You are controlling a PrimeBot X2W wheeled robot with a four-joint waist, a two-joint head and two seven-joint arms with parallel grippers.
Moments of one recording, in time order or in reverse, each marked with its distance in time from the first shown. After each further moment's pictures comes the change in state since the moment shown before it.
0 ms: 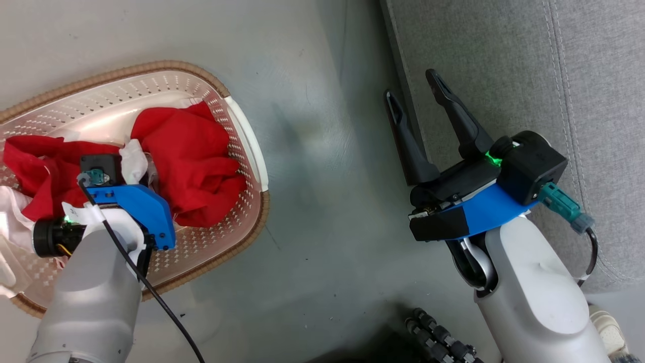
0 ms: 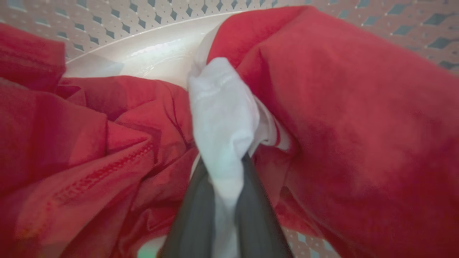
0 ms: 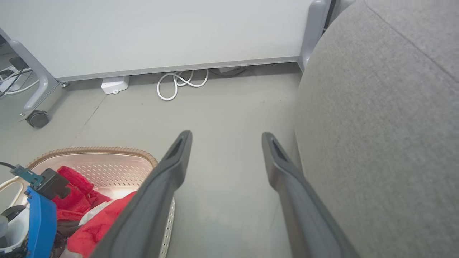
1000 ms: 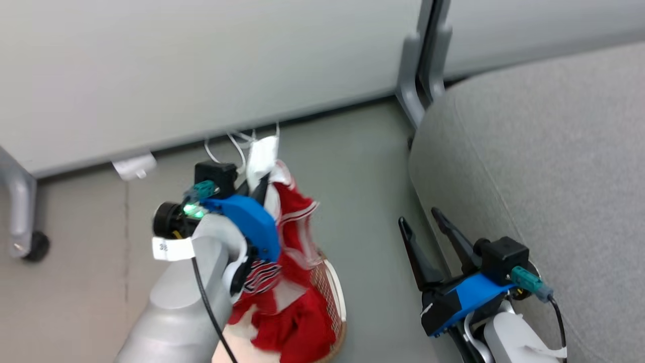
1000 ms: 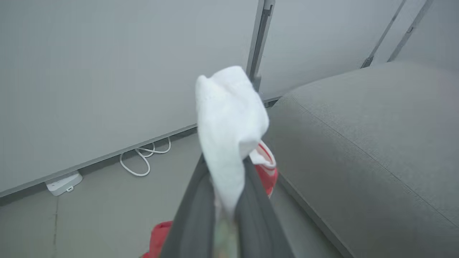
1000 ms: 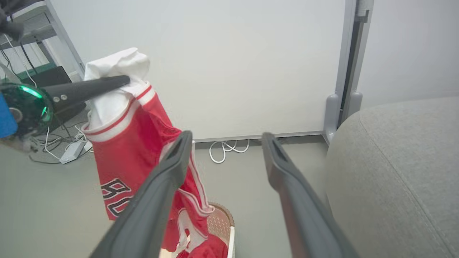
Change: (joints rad) left arm 0.107 -0.140 -0.292 -0.248 -0.209 -0.064 -0.075; right arm 0.253 0.002 -0.030 0.230 0.028 0.000 0.014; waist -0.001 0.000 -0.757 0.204
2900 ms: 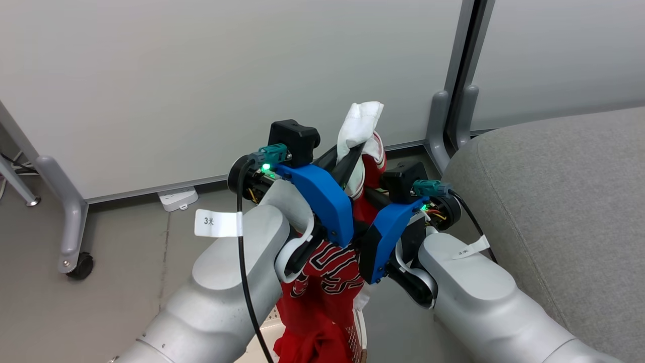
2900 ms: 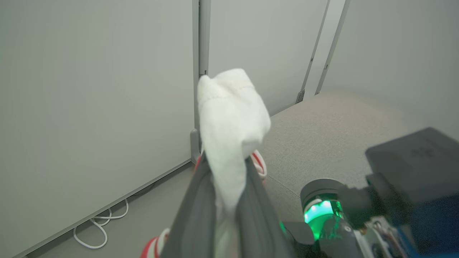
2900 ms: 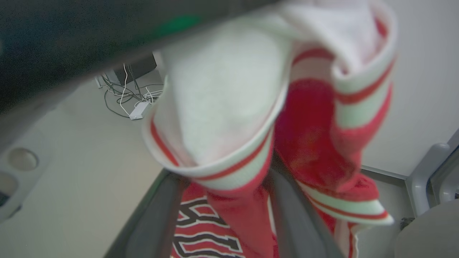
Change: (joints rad) left arm -0.088 -0.002 -0.307 -0.324 -0.275 0.018 0.105; right arm -0.493 -0.002 0.547 0.406 0.422 0.000 0.121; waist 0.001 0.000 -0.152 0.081
